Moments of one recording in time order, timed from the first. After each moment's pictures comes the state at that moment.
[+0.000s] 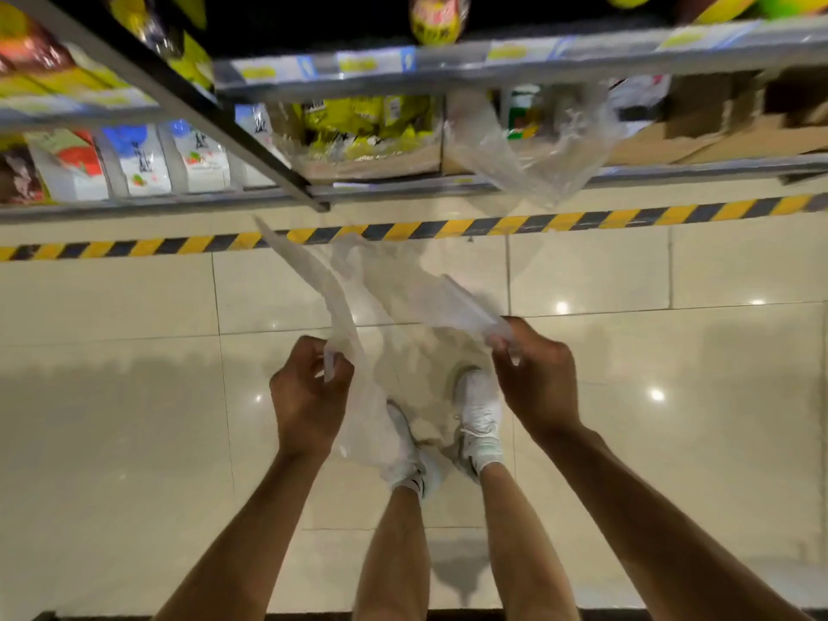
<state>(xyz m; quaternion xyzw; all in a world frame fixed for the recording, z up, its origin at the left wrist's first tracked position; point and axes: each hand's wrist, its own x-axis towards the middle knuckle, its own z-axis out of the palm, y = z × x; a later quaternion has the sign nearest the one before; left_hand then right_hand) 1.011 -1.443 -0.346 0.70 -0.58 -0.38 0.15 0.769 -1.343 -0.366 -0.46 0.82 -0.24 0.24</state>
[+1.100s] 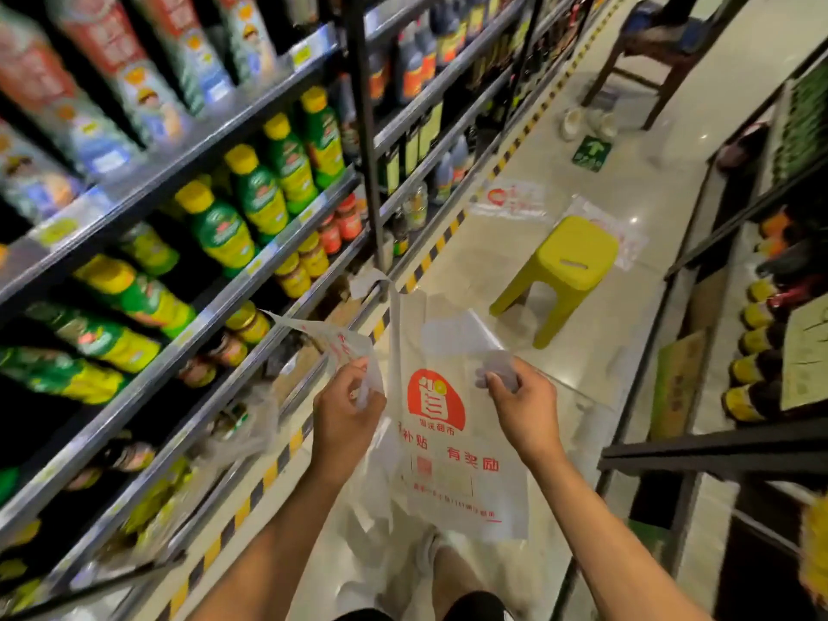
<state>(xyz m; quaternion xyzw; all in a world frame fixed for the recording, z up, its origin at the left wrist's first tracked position) 0.615 -1.232 0.068 0.21 -0.82 -0.53 0.05 0.569 -0.994 0.093 0.06 0.85 -0.53 0.02</state>
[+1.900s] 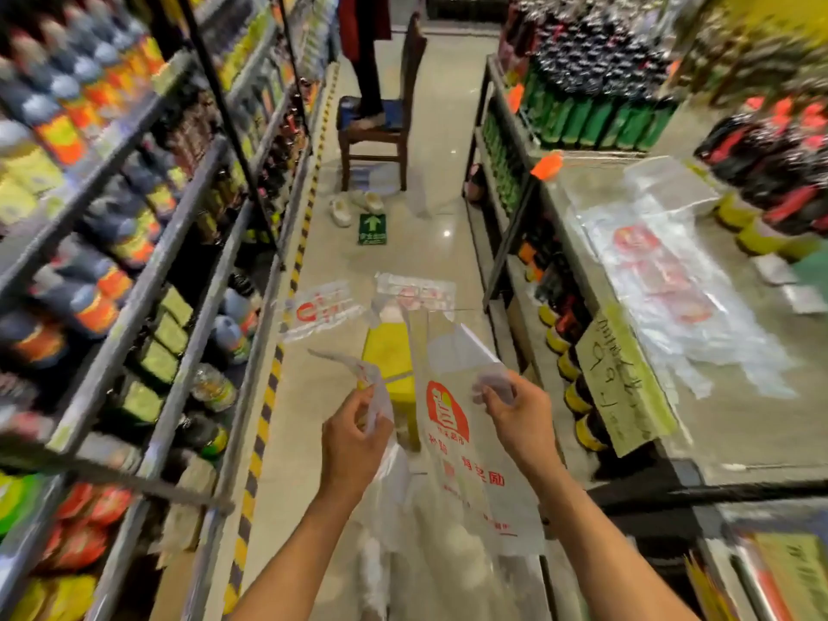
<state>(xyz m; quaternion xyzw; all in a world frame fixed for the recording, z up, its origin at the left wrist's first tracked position) 0.213 -0.905 0.117 -0.08 -0.83 -0.54 -0.08 0.300 -0.681 0.146 0.25 0.81 -0.50 -0.18</state>
